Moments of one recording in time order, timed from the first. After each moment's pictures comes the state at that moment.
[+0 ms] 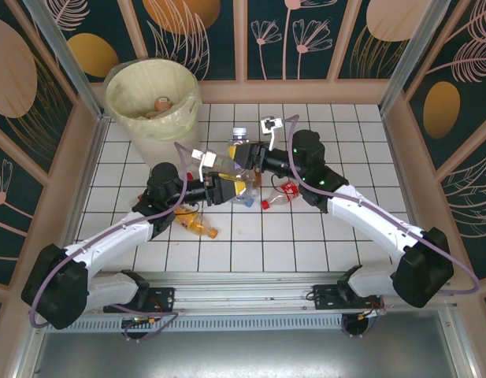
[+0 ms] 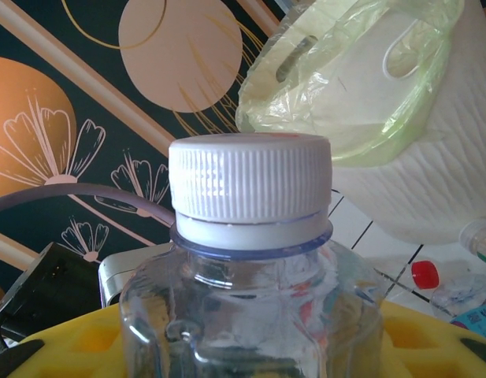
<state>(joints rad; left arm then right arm) -0.59 1.21 0.65 0.55 0.80 -0.82 0.68 1.31 1.03 0.20 -0.49 0.72</state>
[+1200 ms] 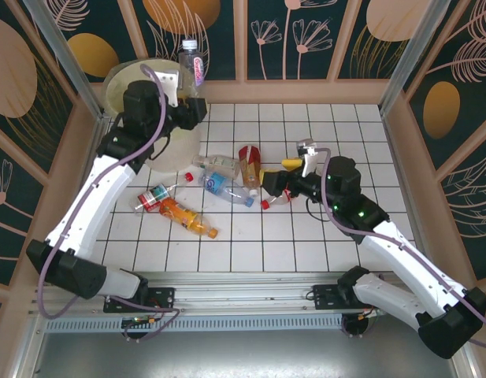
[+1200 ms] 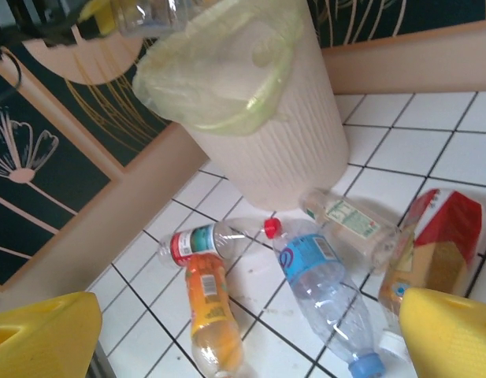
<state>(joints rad) -0.36 1.44 1.60 -0.48 0.11 -0.23 0.61 0.90 0.83 -0.15 -0.29 0.41</state>
